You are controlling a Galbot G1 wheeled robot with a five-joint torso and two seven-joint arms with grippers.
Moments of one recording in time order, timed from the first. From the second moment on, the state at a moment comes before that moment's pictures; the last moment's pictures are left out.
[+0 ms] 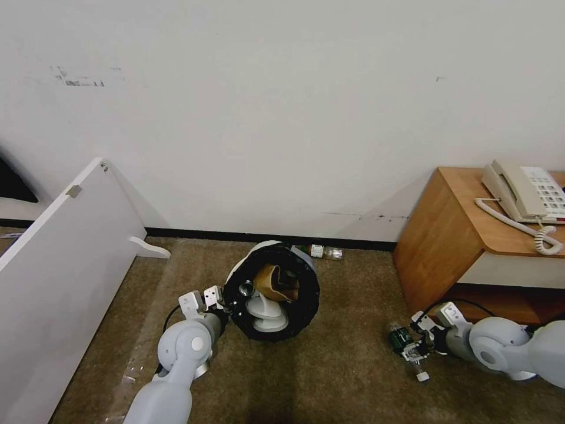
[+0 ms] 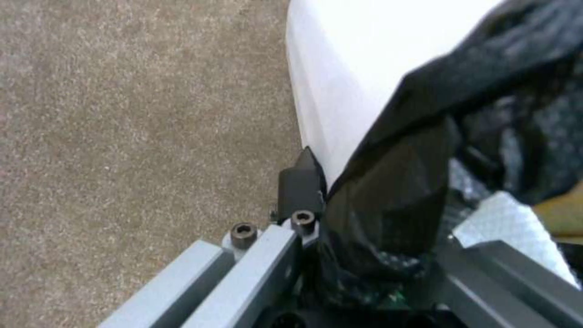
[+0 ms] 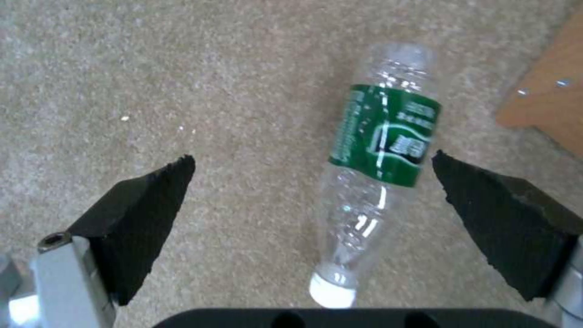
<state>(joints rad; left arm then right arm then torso) 1.21 -1.38 -0.37 -1.83 -0.94 0.69 -0.47 -2.86 -0.41 1.33 1.64 1.38 -0.19 0.07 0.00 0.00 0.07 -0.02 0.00</state>
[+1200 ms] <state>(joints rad) 1.19 -1.38 -0.38 -1.78 -0.94 0.69 -0.47 -2.95 -0.51 1.36 1.47 1.37 -0.17 0.03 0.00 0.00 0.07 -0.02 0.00</state>
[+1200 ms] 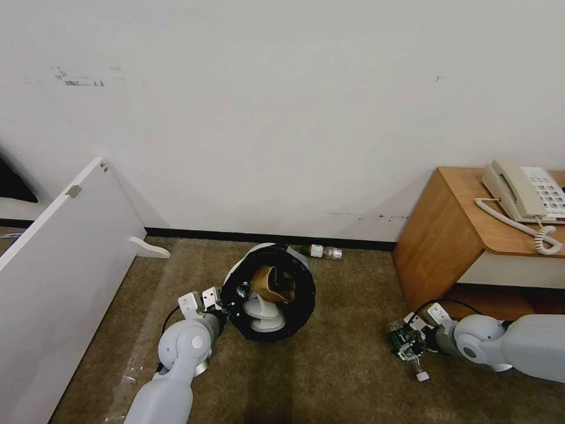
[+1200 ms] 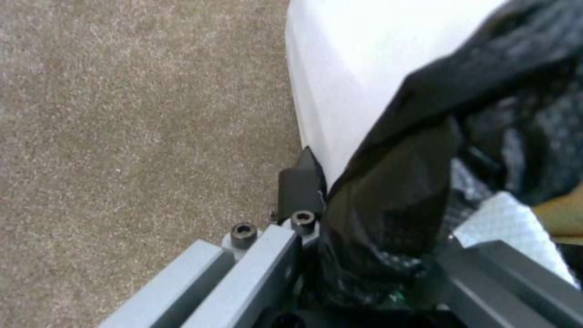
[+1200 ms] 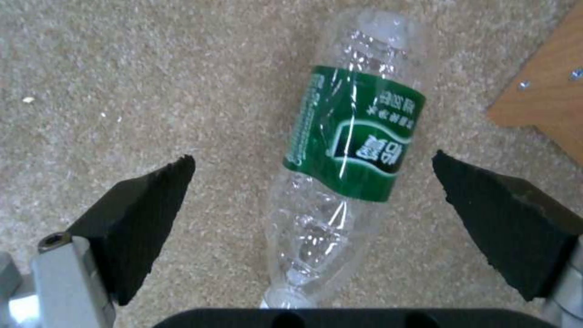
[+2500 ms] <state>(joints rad) 1.20 -1.37 -0.39 -1.77 -0.94 0.68 -0.45 -2.95 -0.64 1.31 1.35 1.40 -0.15 0.01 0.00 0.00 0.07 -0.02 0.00</state>
